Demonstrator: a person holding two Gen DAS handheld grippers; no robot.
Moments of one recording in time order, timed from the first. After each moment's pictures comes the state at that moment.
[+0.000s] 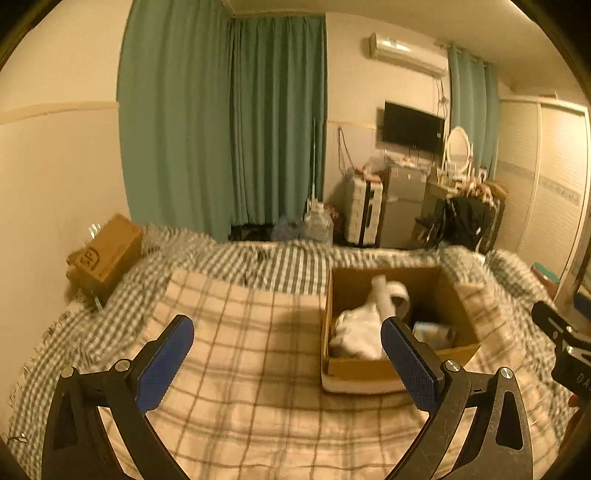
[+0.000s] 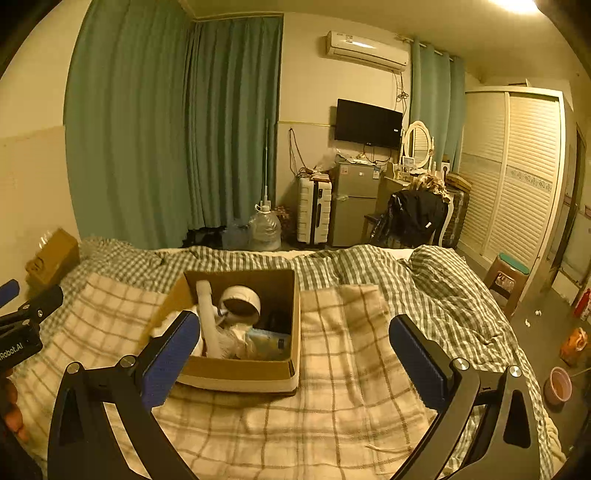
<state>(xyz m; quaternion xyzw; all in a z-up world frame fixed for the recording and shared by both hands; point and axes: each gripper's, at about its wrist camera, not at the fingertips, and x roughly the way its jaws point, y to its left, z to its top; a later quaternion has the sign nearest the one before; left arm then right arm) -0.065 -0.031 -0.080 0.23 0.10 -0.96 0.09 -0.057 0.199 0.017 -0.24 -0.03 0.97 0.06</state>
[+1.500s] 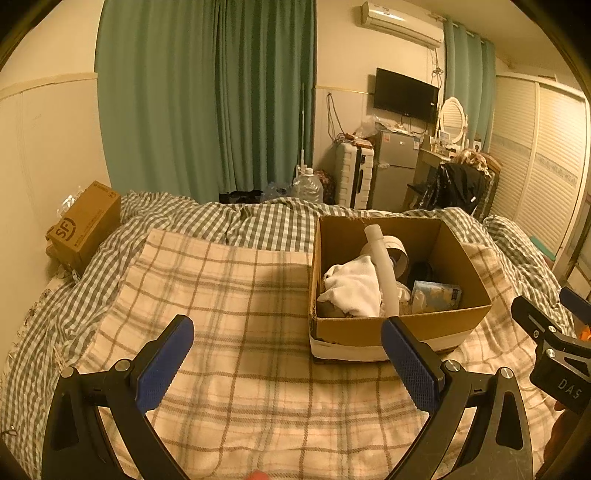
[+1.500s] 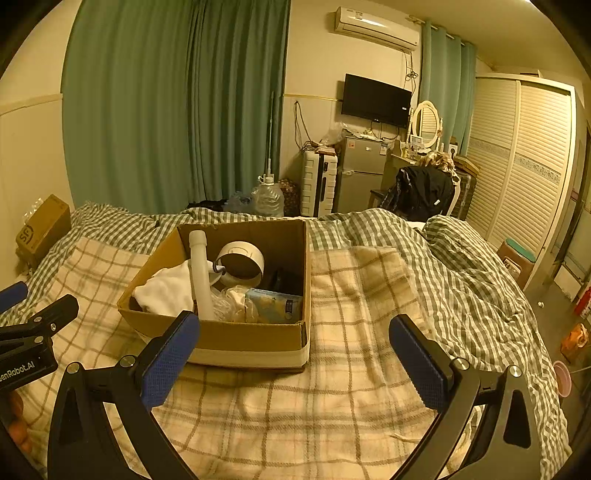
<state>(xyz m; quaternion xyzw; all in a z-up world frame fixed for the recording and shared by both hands) -0.088 -0.017 -0.117 0.28 0.10 -0.95 0.07 -0.081 0.195 -0.037 -0.28 -0.03 0.96 0.05</state>
